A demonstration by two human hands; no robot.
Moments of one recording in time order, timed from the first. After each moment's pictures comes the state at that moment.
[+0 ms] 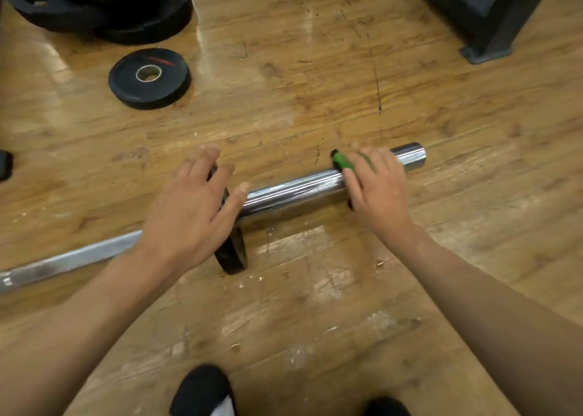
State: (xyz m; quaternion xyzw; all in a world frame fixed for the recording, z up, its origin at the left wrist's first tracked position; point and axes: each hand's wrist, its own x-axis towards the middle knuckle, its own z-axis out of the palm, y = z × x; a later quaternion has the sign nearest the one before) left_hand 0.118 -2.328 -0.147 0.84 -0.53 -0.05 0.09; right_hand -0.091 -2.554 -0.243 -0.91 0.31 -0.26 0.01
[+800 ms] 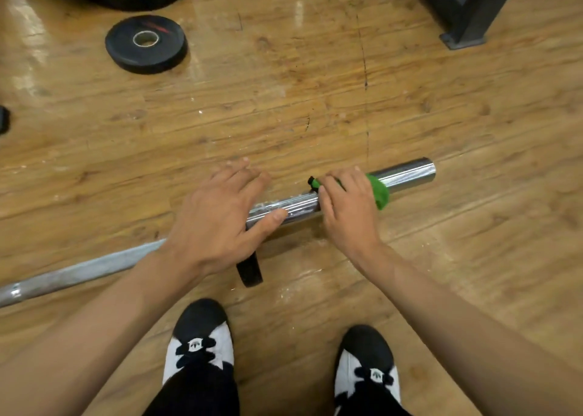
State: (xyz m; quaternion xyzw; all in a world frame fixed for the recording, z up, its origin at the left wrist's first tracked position) left_hand 0.049 -2.270 -0.155 0.75 -0.65 -0.05 0.12; right_hand -0.133 -2.434 -0.233 -0.91 0.33 -0.25 0.08
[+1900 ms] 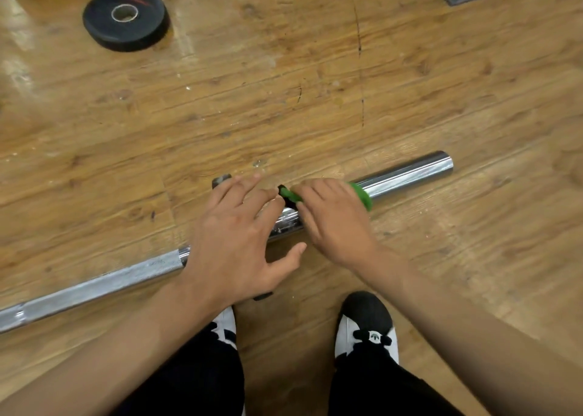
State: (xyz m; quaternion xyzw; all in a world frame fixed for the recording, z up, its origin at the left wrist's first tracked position) left_hand -0.015 -2.238 -0.165 0.74 -0.66 0.01 0.13; right_hand -0.163 -2.374 -0.217 -0.95 0.25 -0.12 0.10
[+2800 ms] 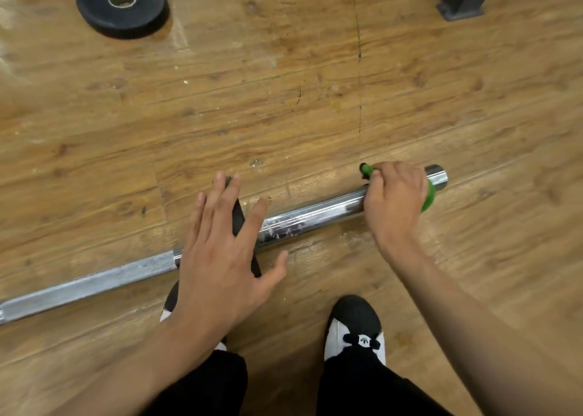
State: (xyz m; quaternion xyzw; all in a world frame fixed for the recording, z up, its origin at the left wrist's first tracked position) left_hand -0.035 -2.211 -0.173 0.81 -0.55 0.00 0.20; right_hand -0.197 -2.435 -0.223 -0.81 0.55 -0.22 0.06
